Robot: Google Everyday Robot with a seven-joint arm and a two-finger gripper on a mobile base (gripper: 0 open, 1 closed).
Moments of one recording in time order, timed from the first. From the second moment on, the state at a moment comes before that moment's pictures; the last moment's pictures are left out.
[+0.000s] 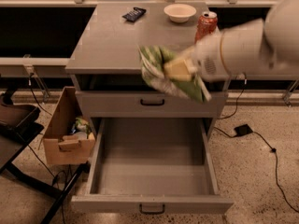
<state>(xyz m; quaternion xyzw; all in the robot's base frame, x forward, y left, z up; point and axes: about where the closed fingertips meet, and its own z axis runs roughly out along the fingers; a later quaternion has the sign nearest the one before) 0.550 -0.065 0.947 -0.39 0.78 0.20 0.44</state>
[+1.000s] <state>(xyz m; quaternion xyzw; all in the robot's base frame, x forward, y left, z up) 0.562 -0.063 0.696 -0.34 0.82 0.30 0.36</state>
